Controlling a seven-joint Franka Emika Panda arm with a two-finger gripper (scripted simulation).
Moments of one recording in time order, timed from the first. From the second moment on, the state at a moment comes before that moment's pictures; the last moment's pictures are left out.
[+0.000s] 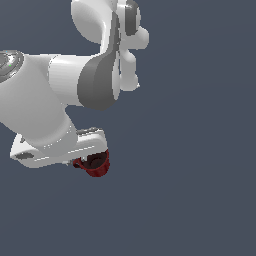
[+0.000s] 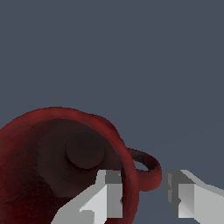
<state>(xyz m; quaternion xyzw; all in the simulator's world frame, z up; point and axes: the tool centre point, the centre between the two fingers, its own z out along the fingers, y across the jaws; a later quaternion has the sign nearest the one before) 0.134 -0.155 0.239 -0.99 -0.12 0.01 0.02</state>
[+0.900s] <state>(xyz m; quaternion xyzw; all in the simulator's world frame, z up) 0.145 -0.184 0.272 -0.99 -0.12 0.01 0.02</state>
